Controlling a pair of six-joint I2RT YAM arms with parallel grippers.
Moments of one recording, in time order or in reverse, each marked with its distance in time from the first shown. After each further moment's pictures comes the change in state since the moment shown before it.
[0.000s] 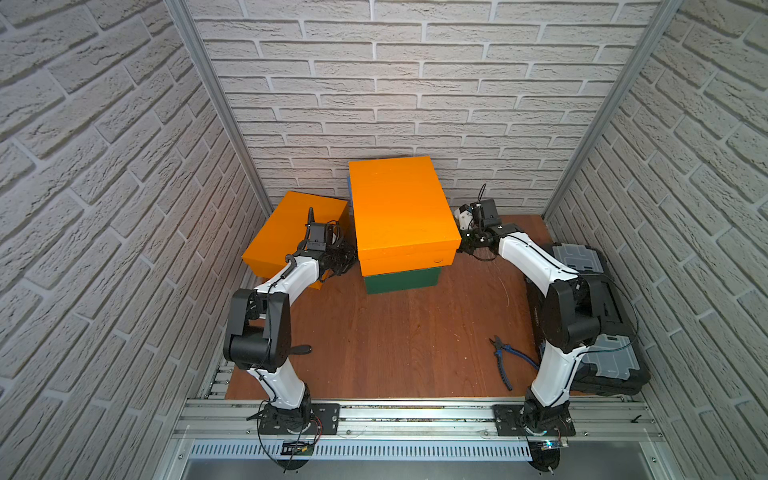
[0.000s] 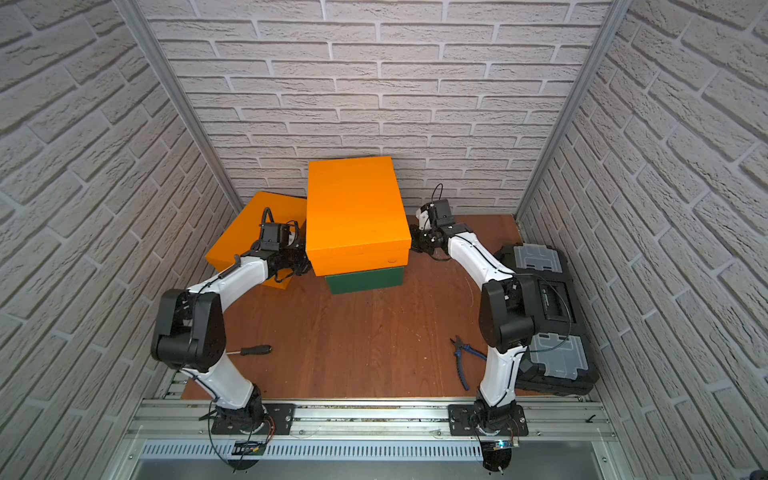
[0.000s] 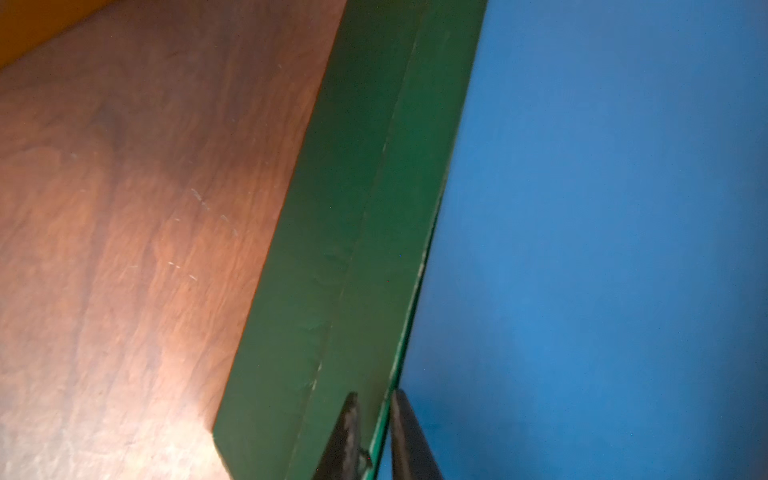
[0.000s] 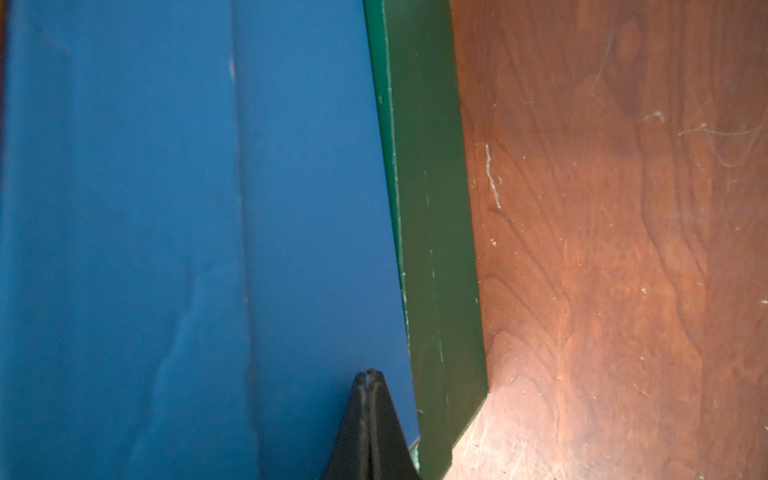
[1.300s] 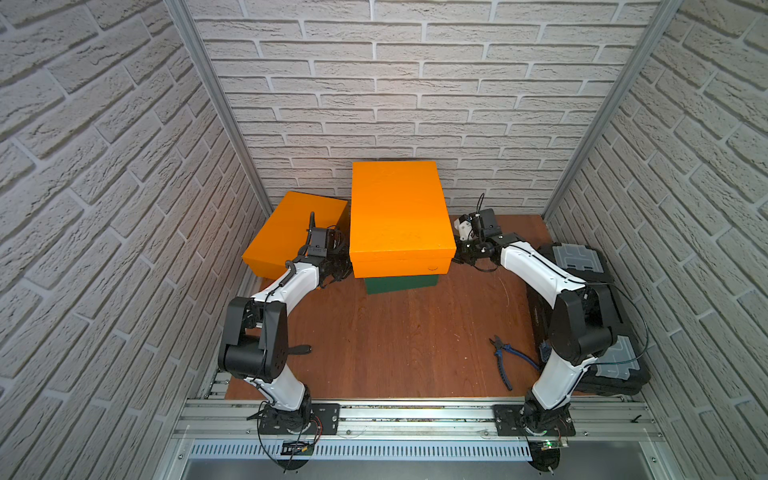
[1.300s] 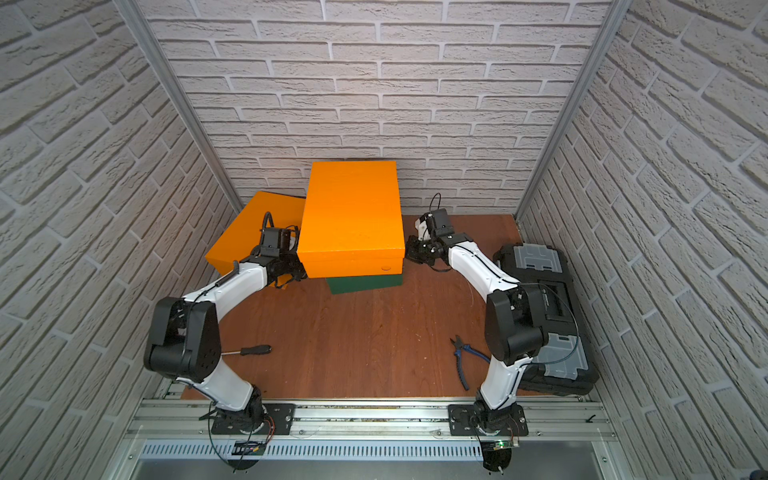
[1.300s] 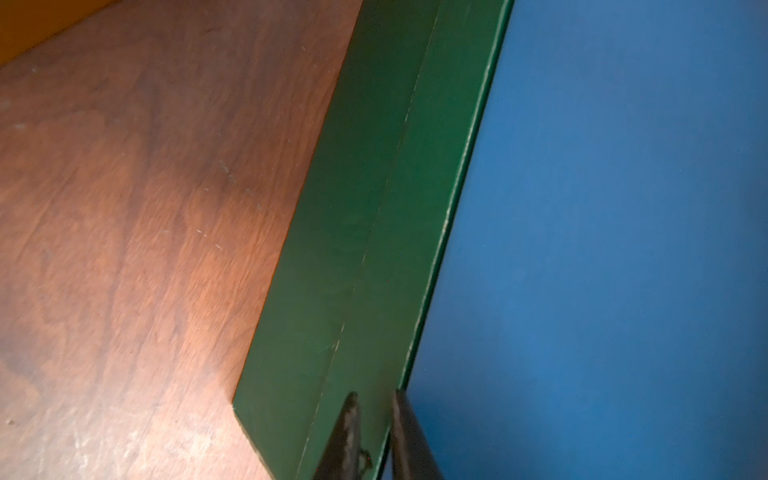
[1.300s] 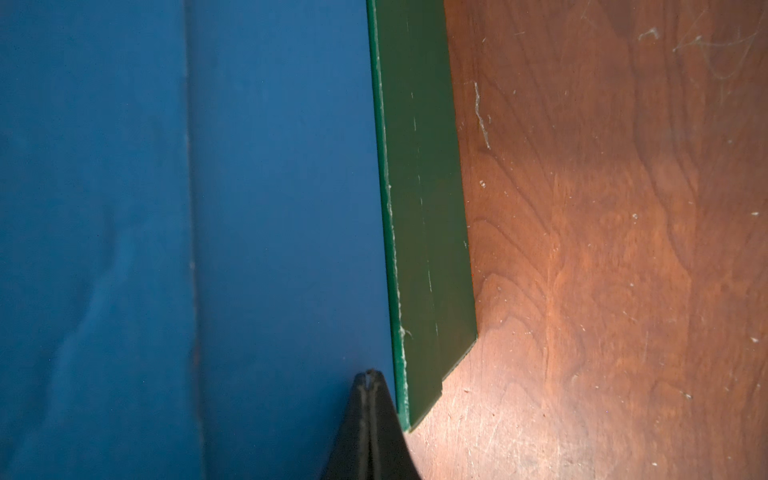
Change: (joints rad) left arm -0.029 -0.070 -0.072 -0.003 -0.056 -0.003; right arm 0.042 -0.102 -0.138 -0.001 0.035 0.002
